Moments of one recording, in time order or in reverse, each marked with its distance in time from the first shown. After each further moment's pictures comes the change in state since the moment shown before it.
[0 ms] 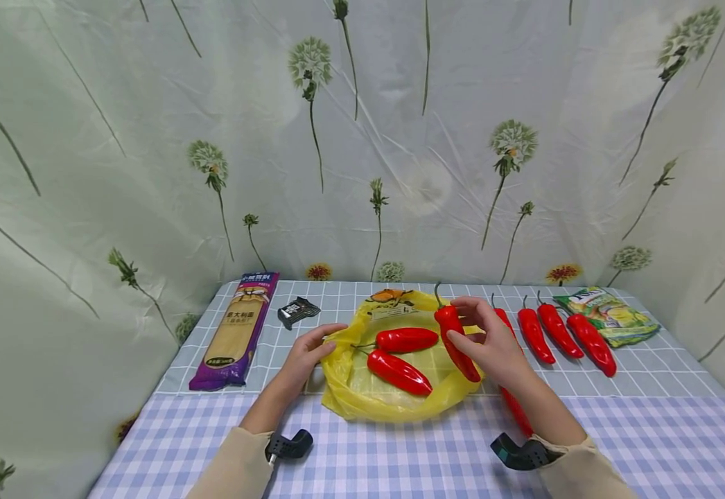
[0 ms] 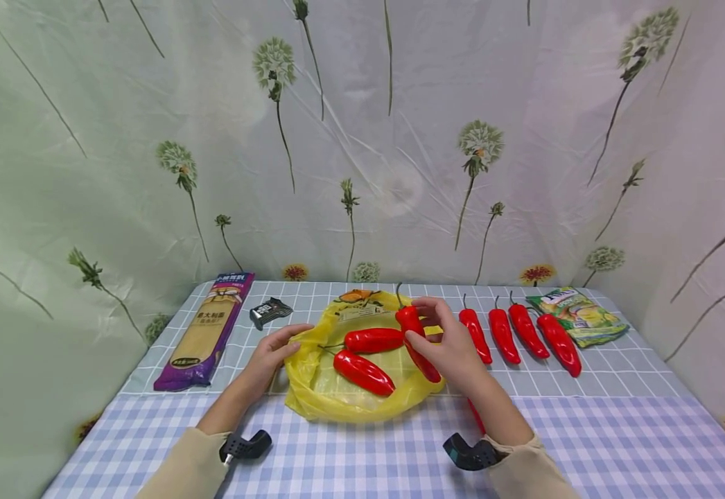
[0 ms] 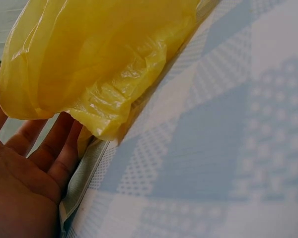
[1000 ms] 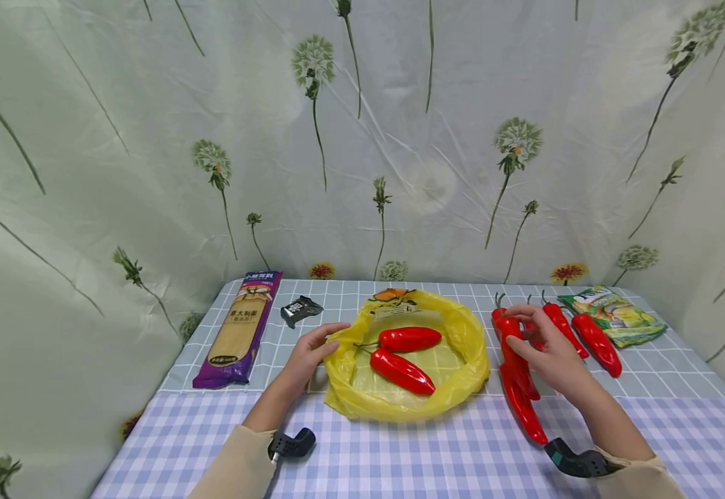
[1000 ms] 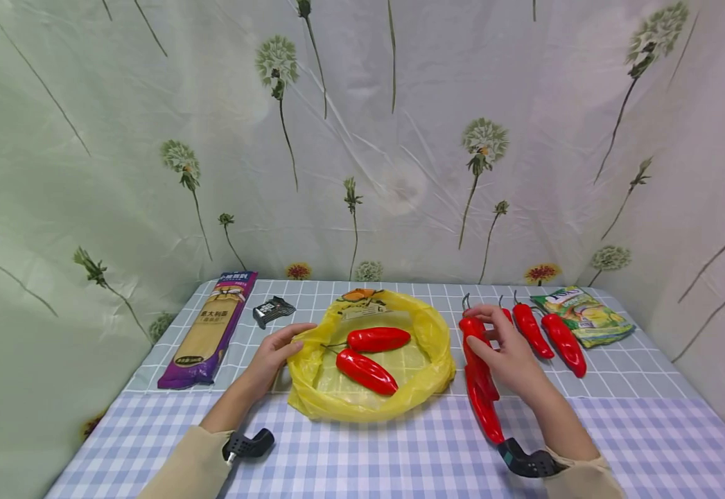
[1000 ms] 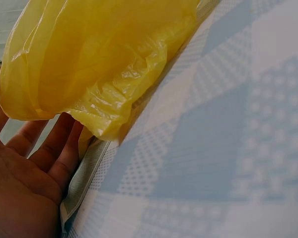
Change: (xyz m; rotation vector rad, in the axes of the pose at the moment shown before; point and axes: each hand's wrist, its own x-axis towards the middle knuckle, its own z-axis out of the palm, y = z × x) left_hand 0.001 0.000 0.001 0.019 0.011 0.004; right_hand -0.019 0.047 -0.062 -0.142 -0.021 0.084
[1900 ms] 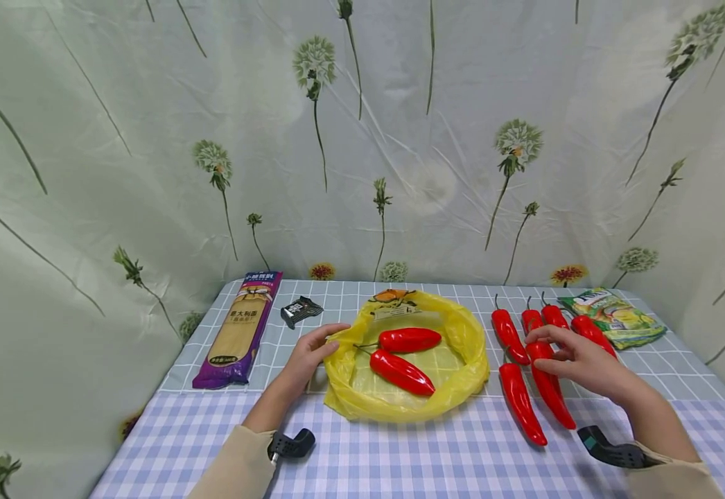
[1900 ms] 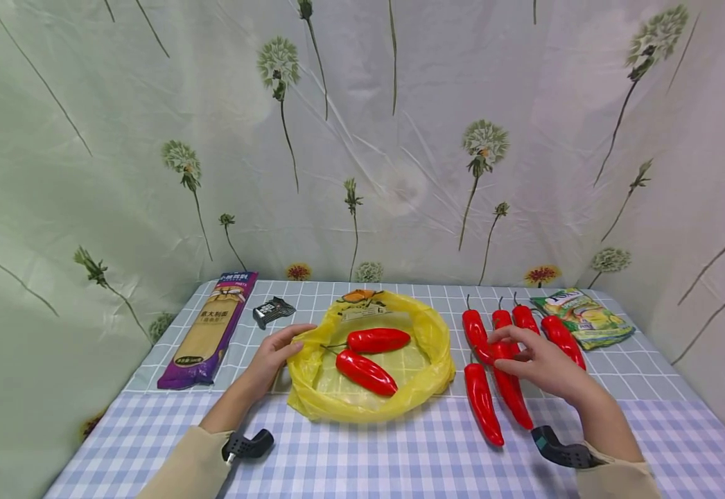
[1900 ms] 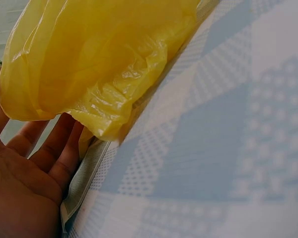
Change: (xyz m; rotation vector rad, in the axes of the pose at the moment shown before) left_hand -0.001 0.002 0.000 0.025 -0.005 -0.010; right_hand -0.002 0.033 -0.046 -0.098 -0.288 0.075
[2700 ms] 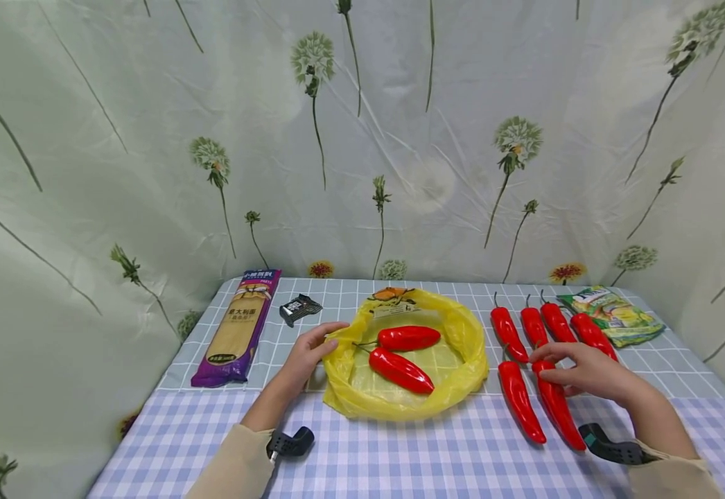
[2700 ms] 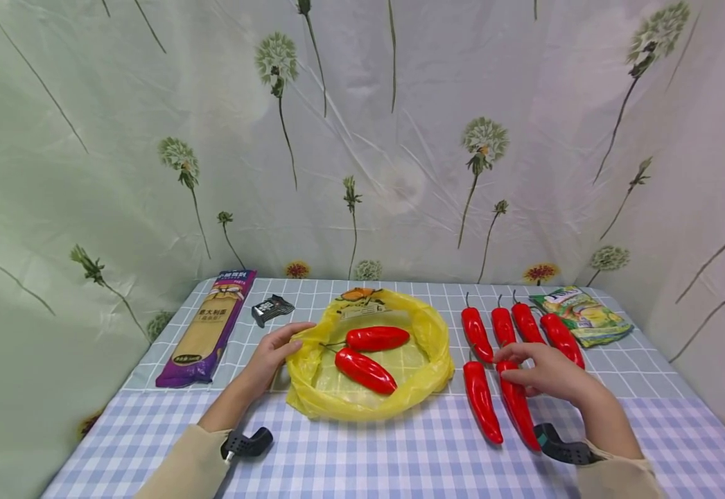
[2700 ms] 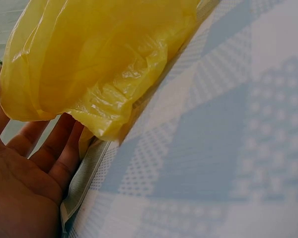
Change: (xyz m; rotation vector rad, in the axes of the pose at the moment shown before) left_hand 0.001 -0.001 0.000 -0.007 -0.007 -0.008; right_hand 0.003 0.014 -0.002 -0.053 -0.120 0.155
